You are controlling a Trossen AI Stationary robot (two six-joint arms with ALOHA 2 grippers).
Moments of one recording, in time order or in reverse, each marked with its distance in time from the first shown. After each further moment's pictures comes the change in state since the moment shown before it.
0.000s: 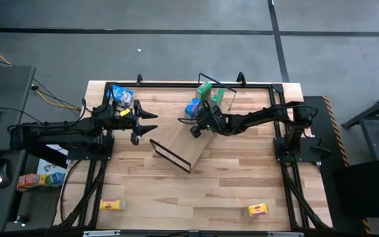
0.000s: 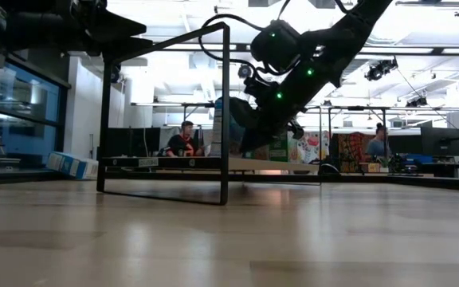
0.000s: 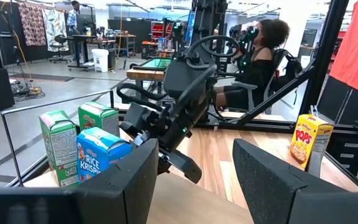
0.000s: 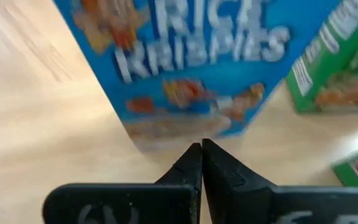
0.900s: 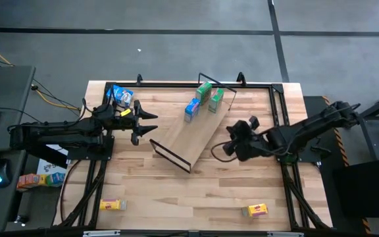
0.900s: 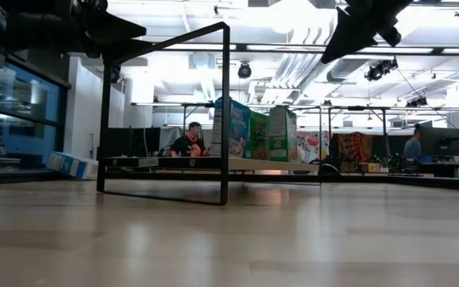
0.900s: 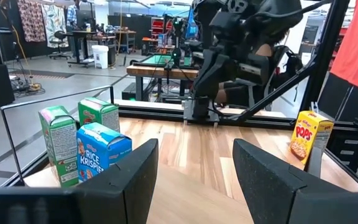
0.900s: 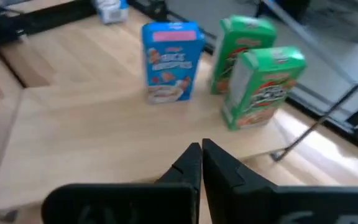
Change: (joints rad) left arm 0.000 0.000 0.000 -0.017 0.000 0.001; right arm 0.479 -0.567 0.000 -0.827 0.447 0.388
